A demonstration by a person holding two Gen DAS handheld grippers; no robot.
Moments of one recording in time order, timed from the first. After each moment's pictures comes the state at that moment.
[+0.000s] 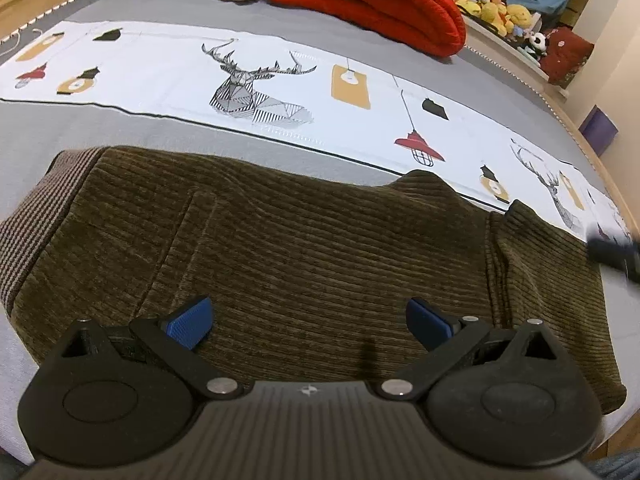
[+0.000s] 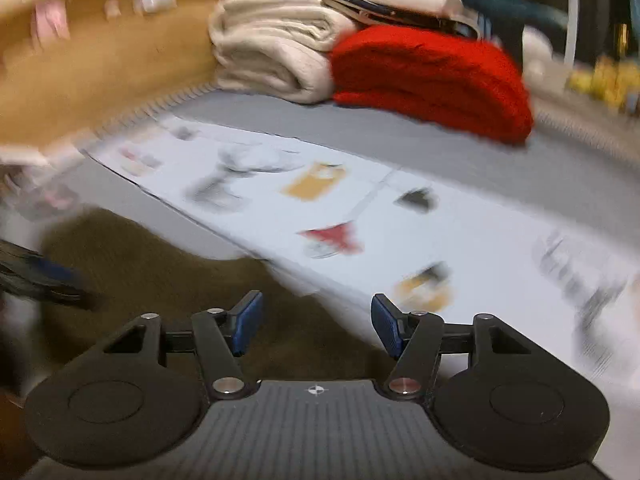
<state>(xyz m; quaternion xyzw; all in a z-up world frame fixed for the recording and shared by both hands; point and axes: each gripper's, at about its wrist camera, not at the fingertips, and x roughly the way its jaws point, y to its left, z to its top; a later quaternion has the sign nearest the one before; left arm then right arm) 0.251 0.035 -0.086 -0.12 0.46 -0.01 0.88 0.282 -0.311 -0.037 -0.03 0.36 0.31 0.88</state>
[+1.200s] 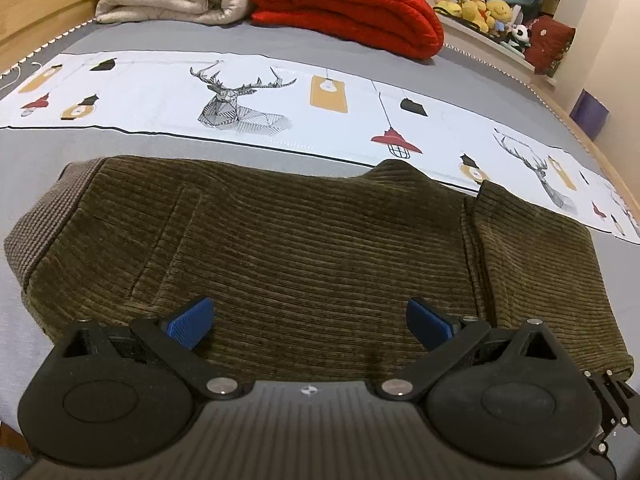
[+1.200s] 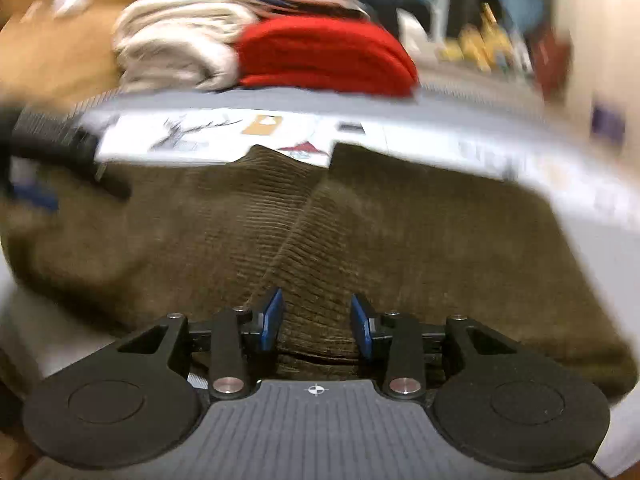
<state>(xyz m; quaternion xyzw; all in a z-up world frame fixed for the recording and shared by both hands) 0.216 0.010 -0.075 -0.08 0.43 -0.01 0.90 0.122 -0.217 -0.113 -0.06 0.30 0.06 0.95</state>
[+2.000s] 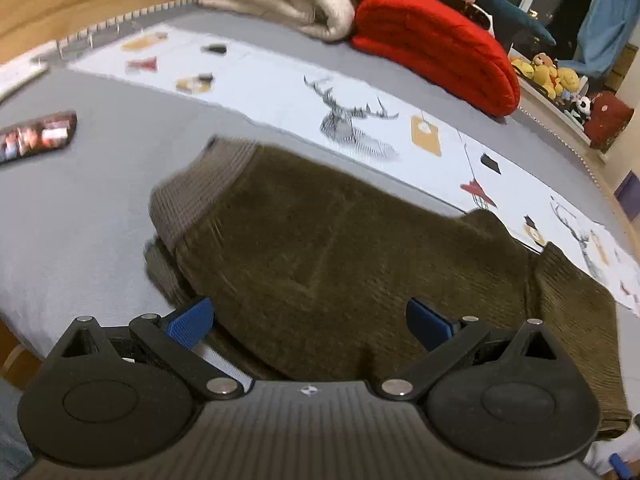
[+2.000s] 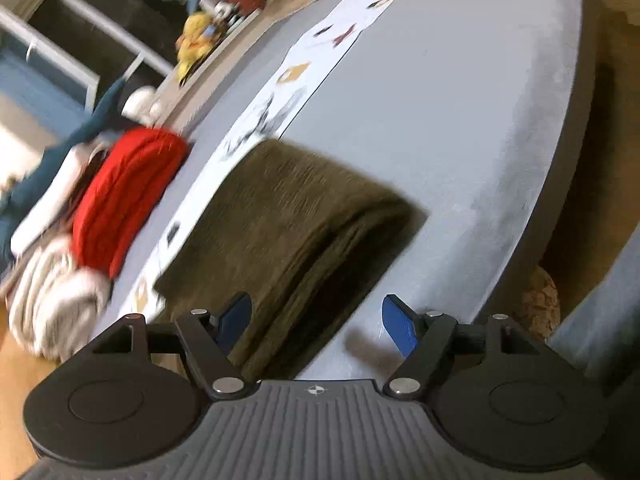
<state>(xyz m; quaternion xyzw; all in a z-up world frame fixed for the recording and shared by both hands) 0.169 0.099 -0.066 -0.16 0.40 0.09 0.90 0.050 -0.402 -0.116 0.46 0.28 -0.17 0.83</state>
